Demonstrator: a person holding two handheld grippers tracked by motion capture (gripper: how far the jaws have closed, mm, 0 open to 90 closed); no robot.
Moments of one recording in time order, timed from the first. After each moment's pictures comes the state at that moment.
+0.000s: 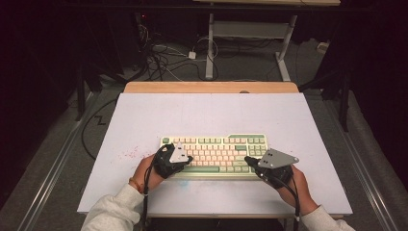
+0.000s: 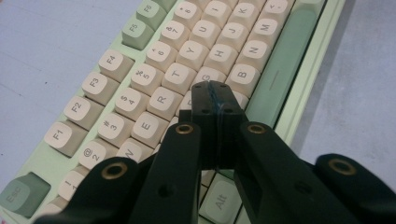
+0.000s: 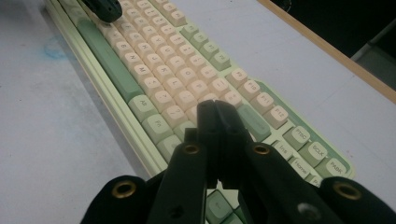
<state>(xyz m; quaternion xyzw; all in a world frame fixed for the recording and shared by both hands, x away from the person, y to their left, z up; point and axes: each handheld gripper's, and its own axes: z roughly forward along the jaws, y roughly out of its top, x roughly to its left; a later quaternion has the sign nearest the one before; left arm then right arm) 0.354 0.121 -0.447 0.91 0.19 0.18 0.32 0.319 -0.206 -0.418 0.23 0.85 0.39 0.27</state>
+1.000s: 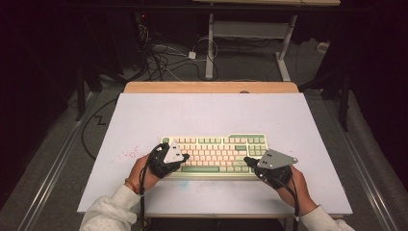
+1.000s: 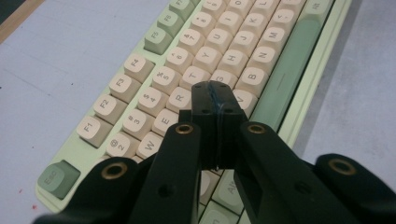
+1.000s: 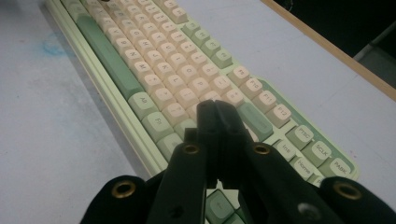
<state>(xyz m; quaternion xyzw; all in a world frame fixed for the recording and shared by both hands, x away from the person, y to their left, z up) 0.349 0.133 -0.440 0.90 0.20 0.20 0.33 0.320 -0.206 -0.423 0.22 0.86 0.39 0.26</state>
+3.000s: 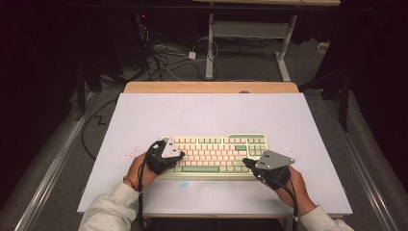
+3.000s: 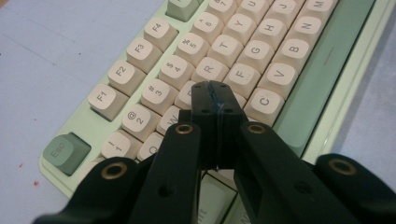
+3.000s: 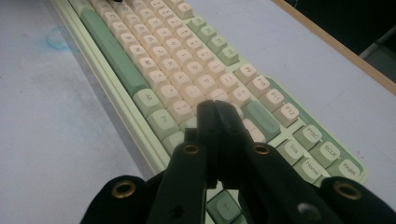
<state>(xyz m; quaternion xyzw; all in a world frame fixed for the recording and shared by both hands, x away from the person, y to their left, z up) 0.365 0.143 -0.453 0.90 0.23 0.19 0.32 0.320 -0.202 -0.425 0.22 0.86 0.38 0.26</state>
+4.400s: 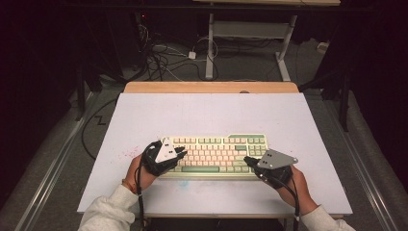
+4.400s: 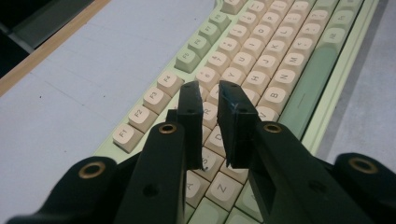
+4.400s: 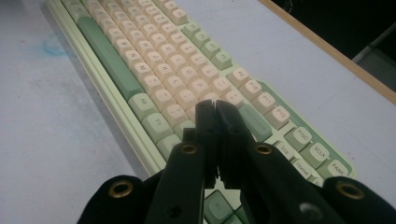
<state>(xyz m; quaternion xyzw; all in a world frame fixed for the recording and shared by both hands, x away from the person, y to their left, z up) 0.348 0.145 -0.436 0.87 0.21 0.24 0.38 0.319 -0.206 -0.421 0.22 0.85 0.39 0.27</state>
